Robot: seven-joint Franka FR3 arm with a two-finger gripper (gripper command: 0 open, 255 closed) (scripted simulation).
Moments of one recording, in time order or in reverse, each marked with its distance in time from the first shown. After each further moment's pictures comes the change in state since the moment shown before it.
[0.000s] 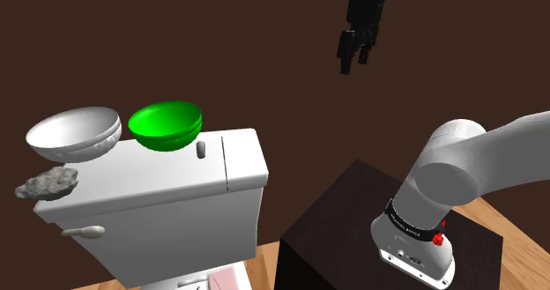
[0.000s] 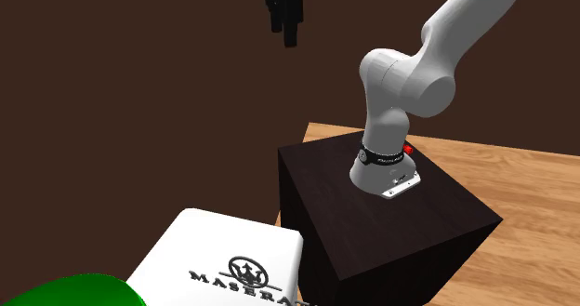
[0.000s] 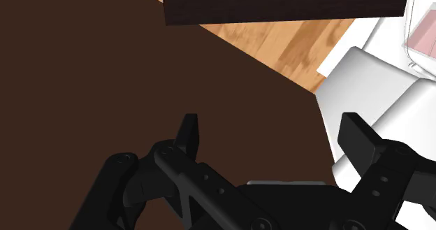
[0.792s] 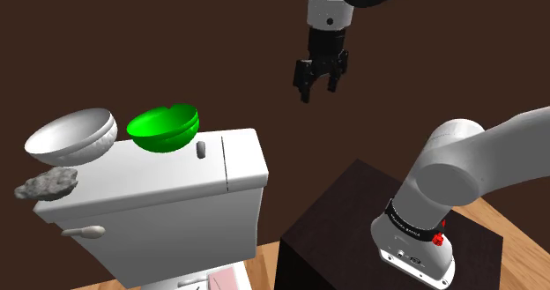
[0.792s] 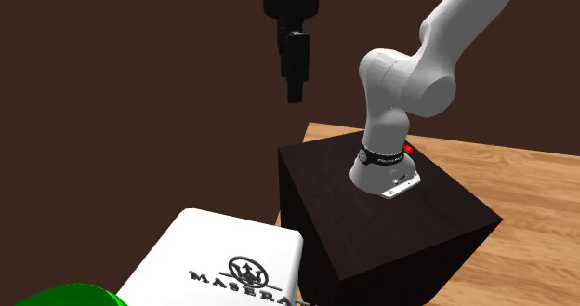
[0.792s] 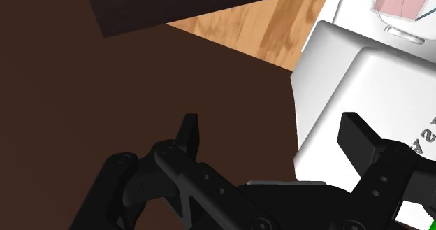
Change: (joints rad) arm 0.022 0.048 0.229 -0.099 0.178 0.176 0.361
